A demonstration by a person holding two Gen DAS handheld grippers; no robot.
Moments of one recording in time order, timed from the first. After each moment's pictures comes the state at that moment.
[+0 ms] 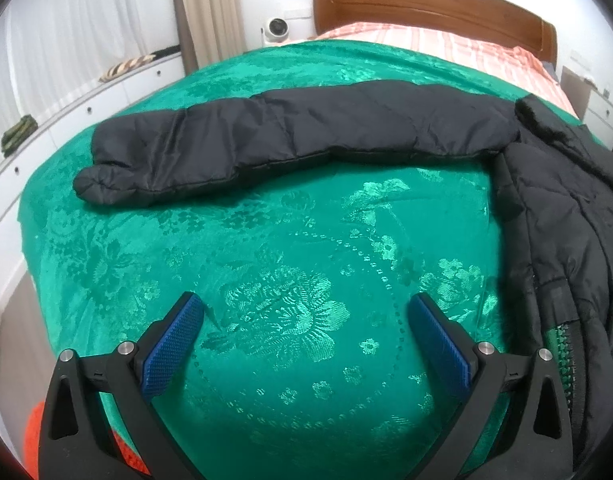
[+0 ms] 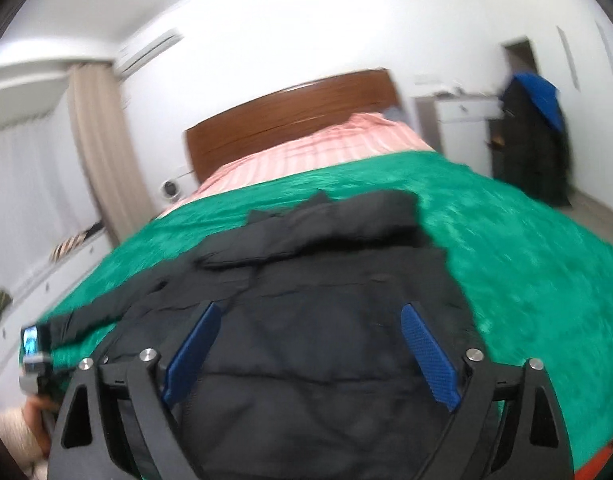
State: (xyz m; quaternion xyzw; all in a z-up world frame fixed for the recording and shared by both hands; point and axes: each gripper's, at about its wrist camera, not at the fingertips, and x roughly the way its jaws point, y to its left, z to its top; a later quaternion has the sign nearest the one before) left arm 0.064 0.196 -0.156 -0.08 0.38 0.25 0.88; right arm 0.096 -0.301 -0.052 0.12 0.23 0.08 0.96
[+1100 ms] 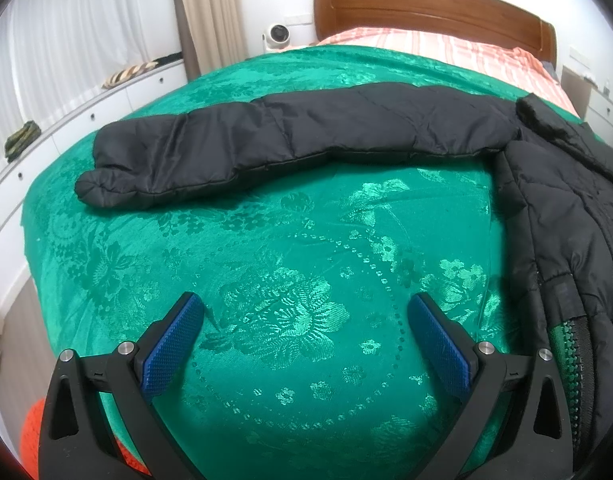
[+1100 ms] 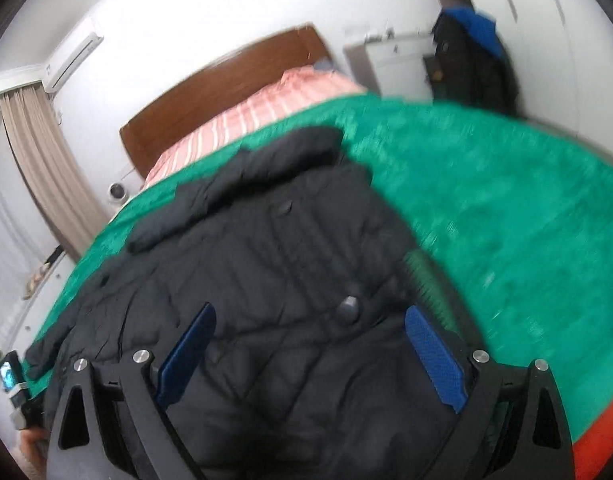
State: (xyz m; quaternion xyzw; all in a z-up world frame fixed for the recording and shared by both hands) left arm 0.059 0.192 -0.157 -0.07 0.38 0.26 0.89; right arm 0.104 -0.326 -0.091 0.17 0.29 0.00 0.94
